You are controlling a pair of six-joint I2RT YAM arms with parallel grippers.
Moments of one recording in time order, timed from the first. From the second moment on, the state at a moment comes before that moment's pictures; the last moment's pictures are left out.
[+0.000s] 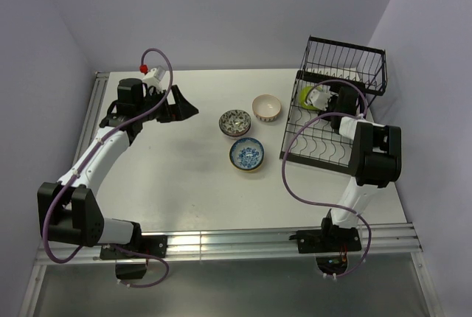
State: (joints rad) left arm -0.18 1.37 1.07 -0.19 0.55 -0.41; right arm -0.19 1.82 0.98 0.29 0.04 -1.37
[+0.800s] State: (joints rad) left arm -0.17 1.37 1.06 -0.19 0.55 -0.41; right arm -0.19 1.77 0.92 0.22 0.01 -1.45
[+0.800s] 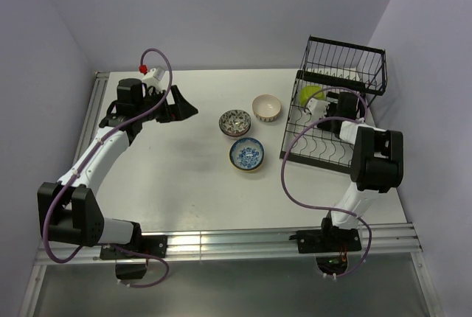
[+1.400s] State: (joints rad) left arm -0.17 1.37 1.05 -0.18 0.55 -0.40; right arm -0.19 1.80 0.99 0.17 0.03 -1.46
